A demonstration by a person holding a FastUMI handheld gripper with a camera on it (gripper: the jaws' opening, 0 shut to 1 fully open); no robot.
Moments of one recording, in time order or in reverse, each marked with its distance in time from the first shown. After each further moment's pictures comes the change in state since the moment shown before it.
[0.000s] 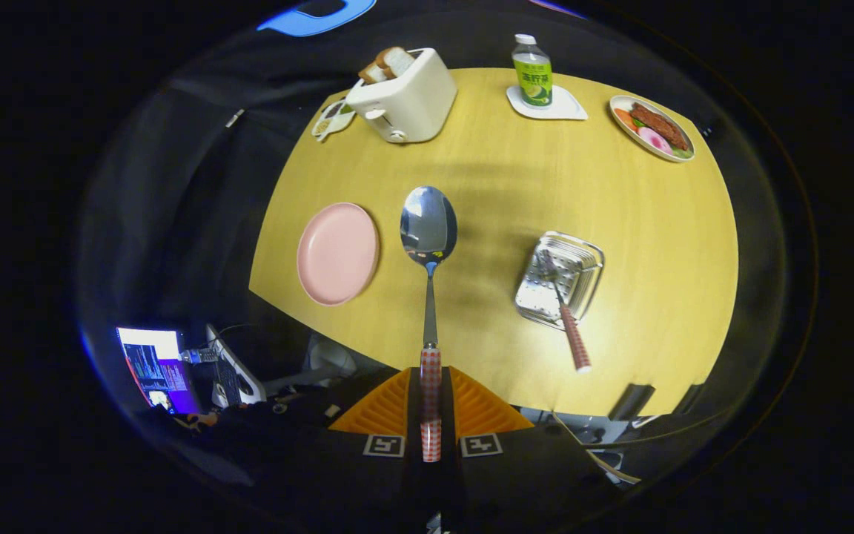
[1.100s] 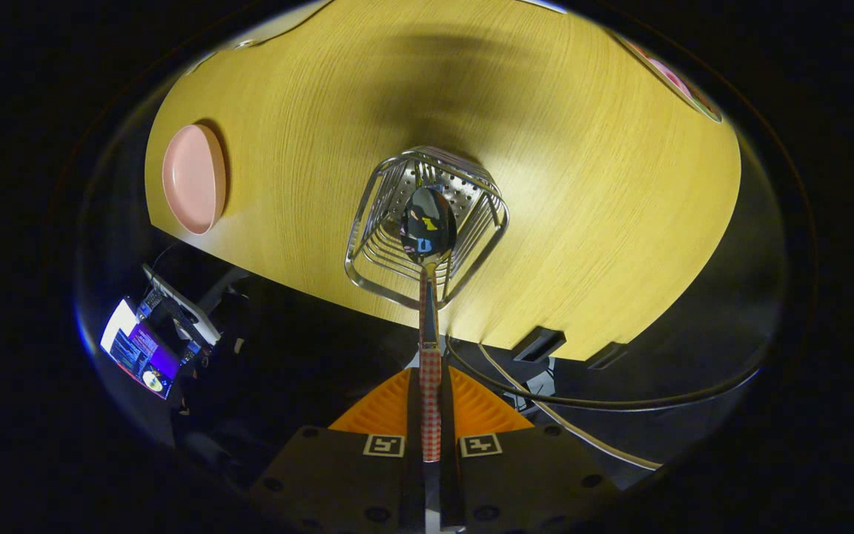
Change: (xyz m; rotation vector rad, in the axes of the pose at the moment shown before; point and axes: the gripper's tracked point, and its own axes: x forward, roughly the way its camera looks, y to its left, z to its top) arm 0.037 -0.104 0.011 0.017 0.706 -0.200
